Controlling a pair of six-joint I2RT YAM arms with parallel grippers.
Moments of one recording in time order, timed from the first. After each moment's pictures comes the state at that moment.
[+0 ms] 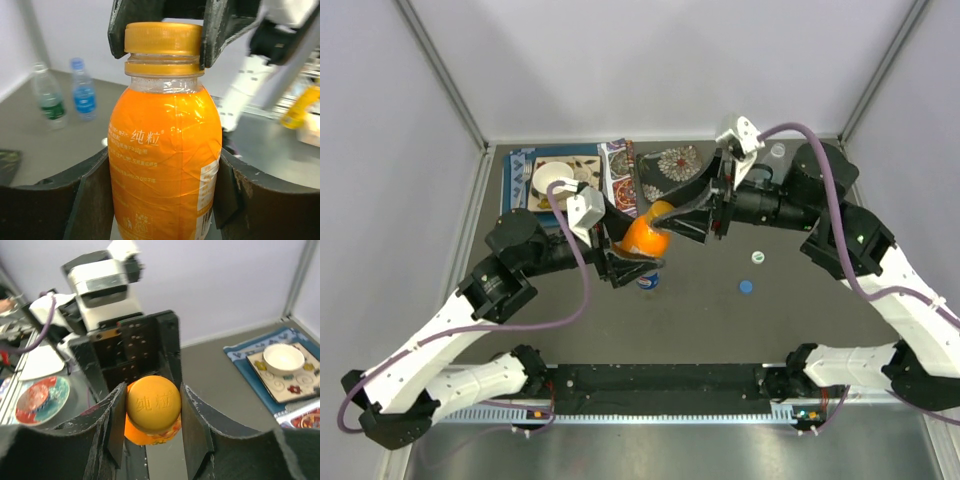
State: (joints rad) left arm -0.86 0.89 1.11 -0.12 0.43 -0.15; right arm 0.89 1.16 1.63 -0.44 -0.46 0.20
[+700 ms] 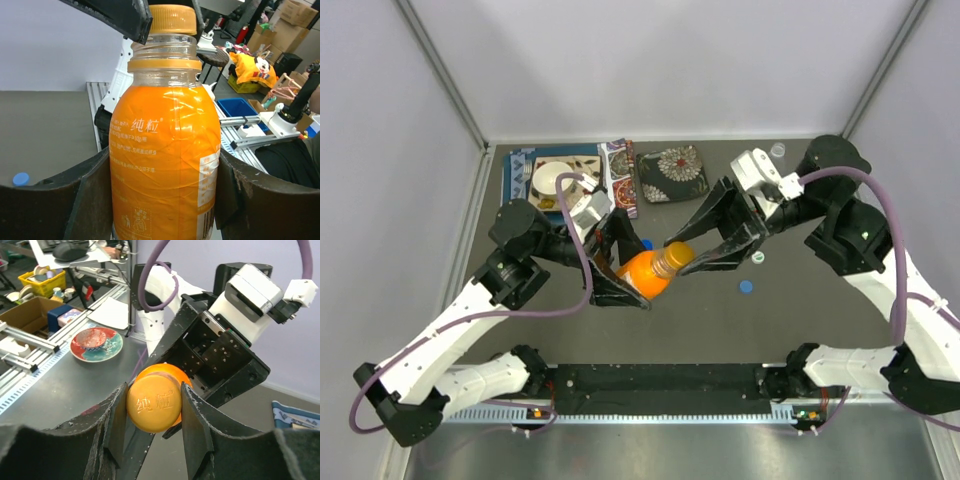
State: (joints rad) left arm -0.74 0.96 1.09 0.16 1.14 -0.55; right arm 0.83 1.15 1.63 -0.38 -1.11 -0.04
